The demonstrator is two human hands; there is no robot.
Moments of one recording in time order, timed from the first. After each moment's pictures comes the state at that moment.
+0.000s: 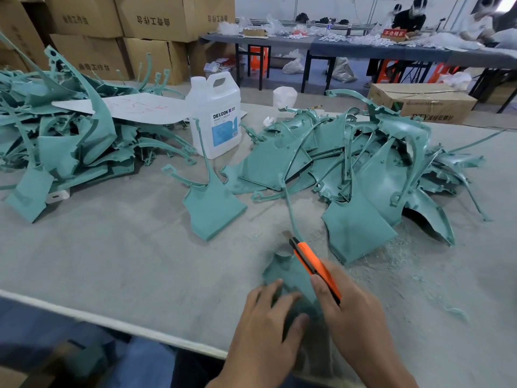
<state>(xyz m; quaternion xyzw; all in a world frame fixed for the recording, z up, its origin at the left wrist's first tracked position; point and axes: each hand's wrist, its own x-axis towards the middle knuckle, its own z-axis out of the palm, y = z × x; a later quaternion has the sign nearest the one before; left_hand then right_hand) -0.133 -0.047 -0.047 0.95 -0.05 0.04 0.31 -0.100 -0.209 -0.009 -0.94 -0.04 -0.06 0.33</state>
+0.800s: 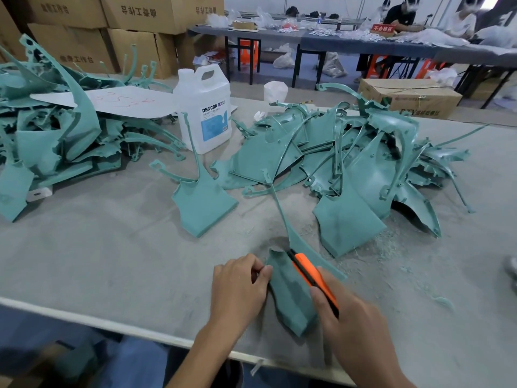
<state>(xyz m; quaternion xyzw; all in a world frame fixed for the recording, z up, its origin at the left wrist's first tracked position) -0.072 -0.022 -0.059 0.93 0.05 0.12 0.33 -0.119 -0.215 -0.011 -0.96 0.00 -0.02 0.26</state>
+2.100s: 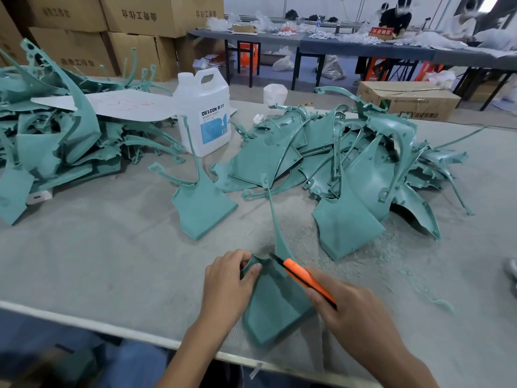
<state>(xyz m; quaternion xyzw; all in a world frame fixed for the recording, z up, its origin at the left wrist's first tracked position) -0.067 -0.006 -0.049 0.92 0.05 0.11 0.37 -0.096 -0.233 -0.010 -0.97 -0.12 -0.01 0.23</state>
